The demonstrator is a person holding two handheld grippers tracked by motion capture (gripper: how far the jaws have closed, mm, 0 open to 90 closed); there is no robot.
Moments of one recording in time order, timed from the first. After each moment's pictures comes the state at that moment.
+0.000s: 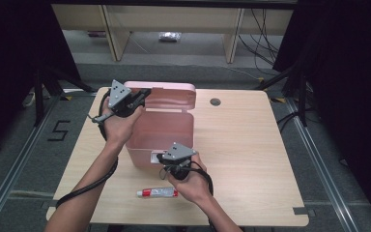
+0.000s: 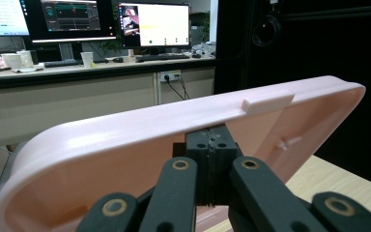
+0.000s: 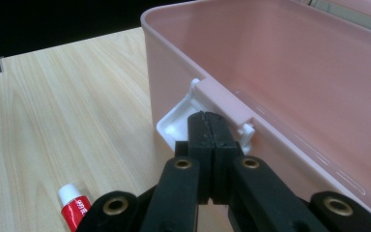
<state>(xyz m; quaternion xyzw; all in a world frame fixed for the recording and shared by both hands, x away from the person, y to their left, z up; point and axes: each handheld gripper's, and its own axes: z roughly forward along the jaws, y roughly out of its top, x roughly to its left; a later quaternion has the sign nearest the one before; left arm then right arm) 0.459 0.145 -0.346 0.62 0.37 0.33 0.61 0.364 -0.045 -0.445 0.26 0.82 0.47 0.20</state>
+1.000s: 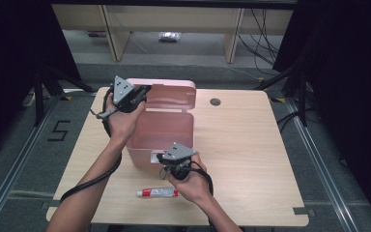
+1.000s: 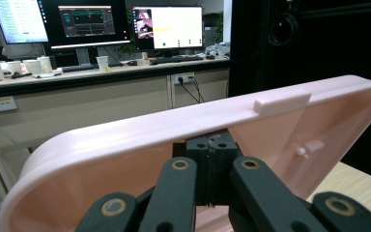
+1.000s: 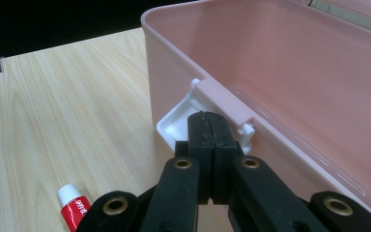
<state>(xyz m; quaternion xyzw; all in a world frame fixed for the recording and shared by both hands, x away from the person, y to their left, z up) 0.471 0.139 -0.344 0.62 0.37 0.36 0.59 0.363 -0.045 -0.445 0.26 0.82 0.47 0.20</state>
